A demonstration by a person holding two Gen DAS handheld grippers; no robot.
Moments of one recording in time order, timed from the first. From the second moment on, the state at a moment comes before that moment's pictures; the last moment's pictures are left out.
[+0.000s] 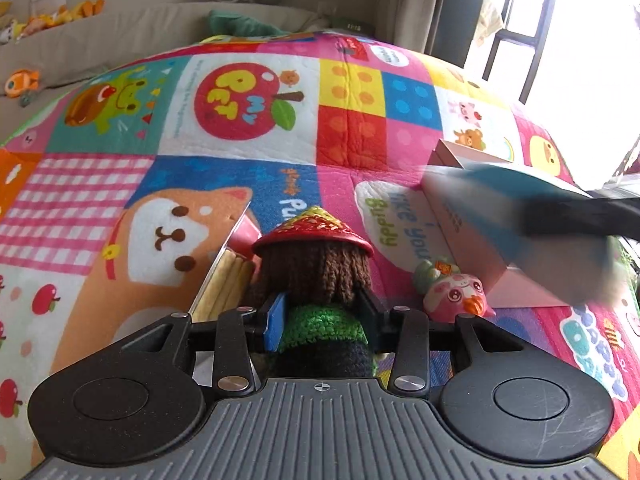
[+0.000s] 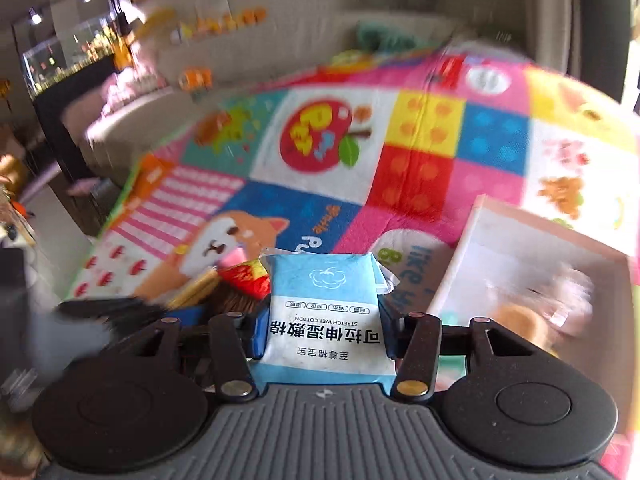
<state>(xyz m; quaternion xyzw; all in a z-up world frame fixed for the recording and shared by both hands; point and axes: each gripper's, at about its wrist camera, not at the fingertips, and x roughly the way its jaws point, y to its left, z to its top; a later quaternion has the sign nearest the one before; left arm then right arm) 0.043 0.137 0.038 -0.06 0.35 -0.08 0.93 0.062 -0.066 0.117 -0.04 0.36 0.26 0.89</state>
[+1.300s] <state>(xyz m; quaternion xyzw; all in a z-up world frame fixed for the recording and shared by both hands) -0.006 0.073 0.026 -0.02 0.43 -0.19 0.88 -0.062 -0.168 0.013 -0.02 0.37 0.16 0.92</state>
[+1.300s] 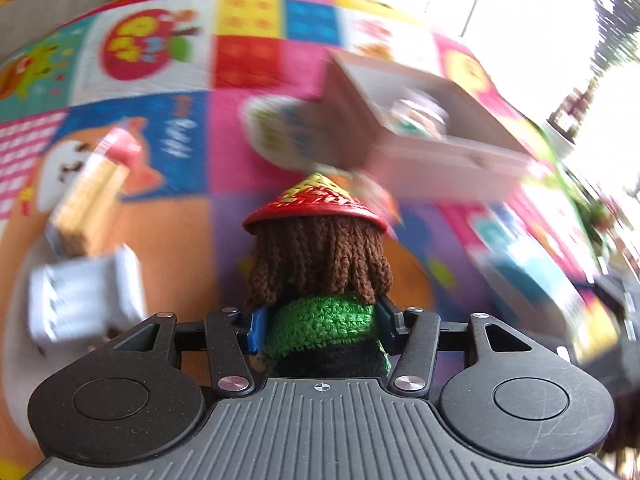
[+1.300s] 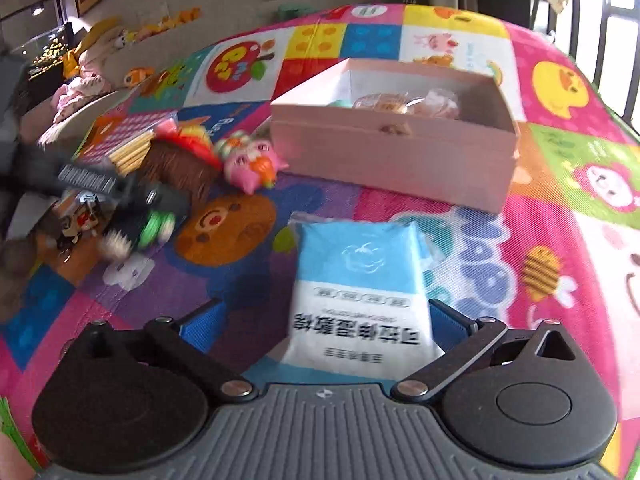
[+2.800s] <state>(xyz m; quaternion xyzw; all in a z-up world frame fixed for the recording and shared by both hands) 0.206 -0.066 0.071 0.19 0.37 -0.30 0.86 -0.046 -0.276 0.055 0.05 0.31 0.05 0.95</state>
